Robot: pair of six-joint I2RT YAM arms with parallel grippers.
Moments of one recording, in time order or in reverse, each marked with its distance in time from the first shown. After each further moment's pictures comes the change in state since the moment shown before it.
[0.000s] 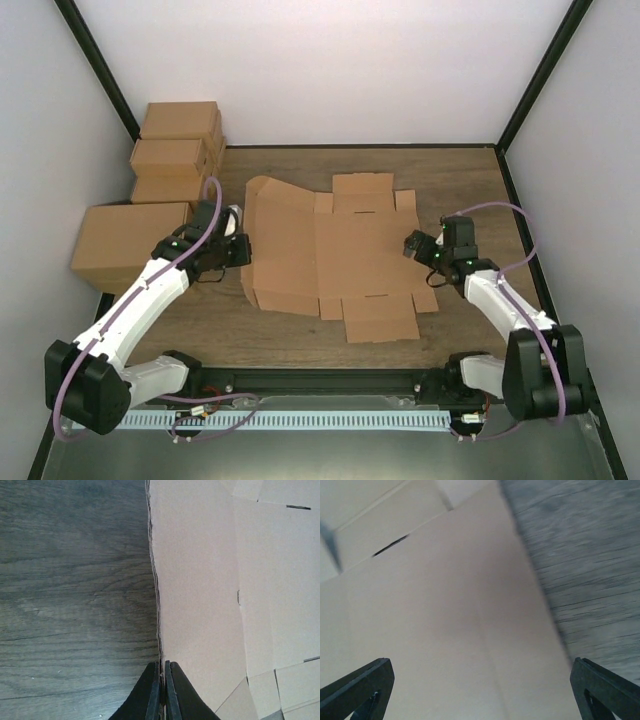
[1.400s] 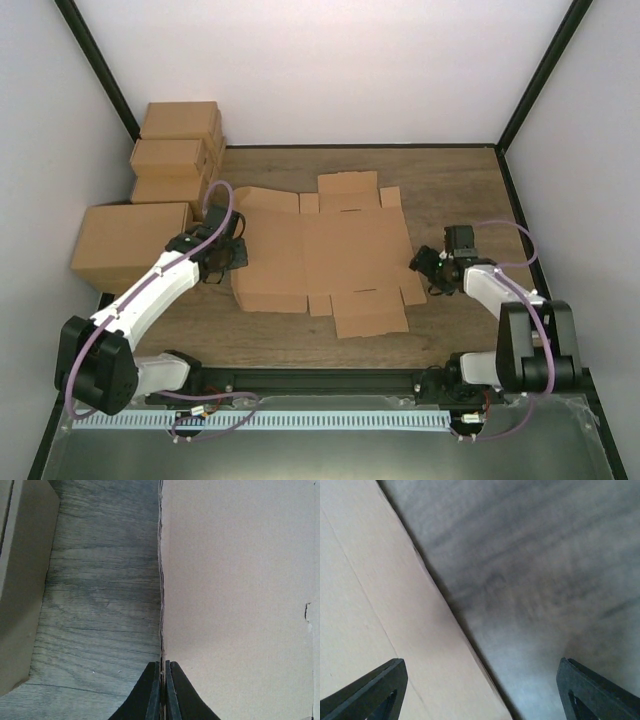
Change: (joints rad) left arm 0.000 0.101 -0.037 -0.001 -0.246 -0.058; right arm -0.116 0.189 -0.003 -0.054 -0.056 0.100
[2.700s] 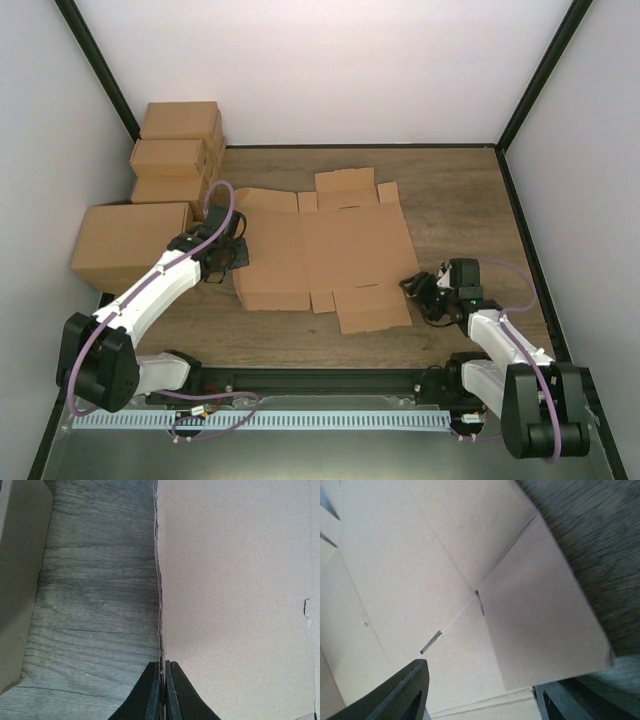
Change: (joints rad) left arm 0.000 0.016 -0.006 0.019 0.008 -0.010; right arm -0.003 -0.336 -0.306 0.071 -0.321 0.262
